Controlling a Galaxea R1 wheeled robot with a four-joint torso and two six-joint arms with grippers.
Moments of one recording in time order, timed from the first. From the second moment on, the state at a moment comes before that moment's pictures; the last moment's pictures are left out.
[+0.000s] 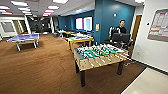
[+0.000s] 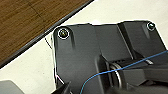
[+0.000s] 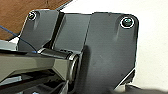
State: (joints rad) left arm 1.50 2.98 -2.75 0.13 -0.12 -0.03; right arm -1.51 3.04 -2.77 -0.27 0.03 0.09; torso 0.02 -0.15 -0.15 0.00
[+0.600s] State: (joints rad) left arm 1.50 2.99 -2.76 0.13 -0.12 -0.03; right arm -1.51 3.04 -2.76 -0.27 0.03 0.09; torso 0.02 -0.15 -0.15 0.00
